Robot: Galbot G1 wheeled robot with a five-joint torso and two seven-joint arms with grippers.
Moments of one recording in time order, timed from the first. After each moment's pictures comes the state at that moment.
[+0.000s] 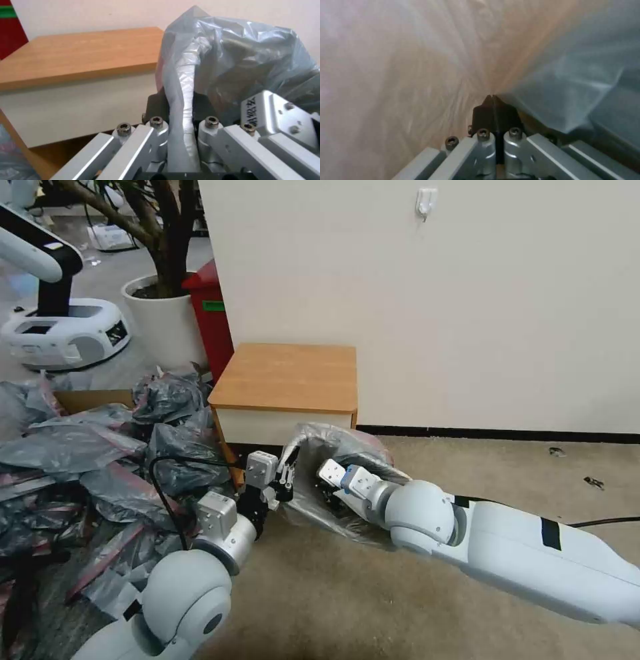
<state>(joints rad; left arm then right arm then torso) 1.27 -0.99 -0.16 -2.34 -0.50 0.41 -0.30 -0.32 0.83 -0.73 1.98 0.71 -0.71 0.28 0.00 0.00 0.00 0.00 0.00</state>
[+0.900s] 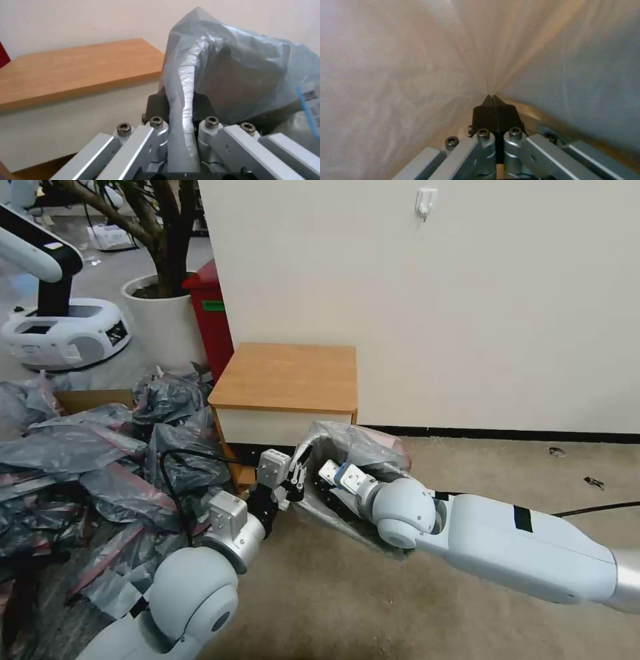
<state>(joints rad) 1.25 -1.01 -0.13 -2.34 -0.43 0.41 -0.22 -0.26 0.87 -0.82 1.88 0.83 -0.71 0.38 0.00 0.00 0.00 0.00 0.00</state>
